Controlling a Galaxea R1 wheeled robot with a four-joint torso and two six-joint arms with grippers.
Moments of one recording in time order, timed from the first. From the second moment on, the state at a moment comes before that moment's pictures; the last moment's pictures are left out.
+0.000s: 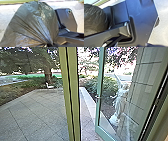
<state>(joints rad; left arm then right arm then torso) 1.51 2.93 -2.61 0.10 -0.05 -0.10 -1.52 3.06 -2.68 -0.39 -0.10 0.48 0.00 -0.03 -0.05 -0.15</state>
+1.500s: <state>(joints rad) 1.51 2.92 -2.62 0.10 -0.06 -0.10 -1.54 3.11 -2.76 -0.06 -0.05 0.10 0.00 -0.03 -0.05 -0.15</state>
